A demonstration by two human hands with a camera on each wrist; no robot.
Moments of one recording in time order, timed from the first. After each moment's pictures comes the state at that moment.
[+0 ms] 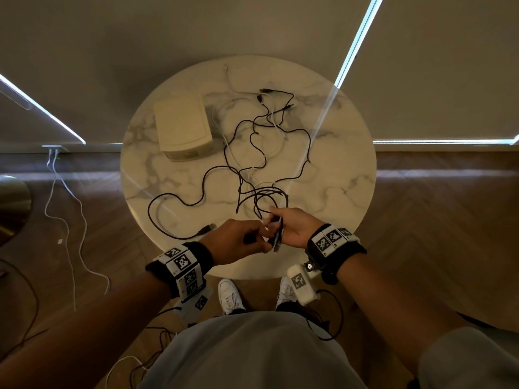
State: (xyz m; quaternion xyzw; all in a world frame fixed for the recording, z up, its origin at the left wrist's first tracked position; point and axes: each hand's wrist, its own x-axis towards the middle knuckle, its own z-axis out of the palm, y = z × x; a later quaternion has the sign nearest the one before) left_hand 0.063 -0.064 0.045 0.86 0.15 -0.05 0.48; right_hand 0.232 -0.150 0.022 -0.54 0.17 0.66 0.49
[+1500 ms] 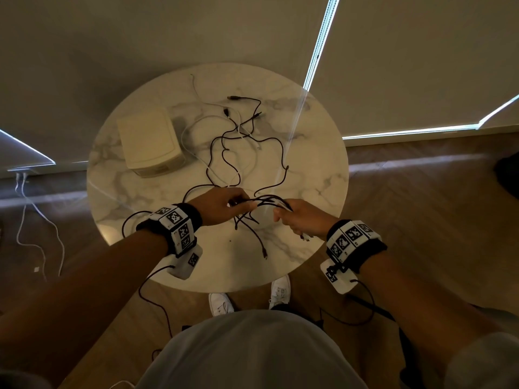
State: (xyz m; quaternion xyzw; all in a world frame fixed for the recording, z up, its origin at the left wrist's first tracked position) left_hand 0.153 -0.002 0.041 0.89 0.17 -0.14 0.39; right_hand 0.310 -0.207 0.039 -0.74 -0.34 0.50 0.29
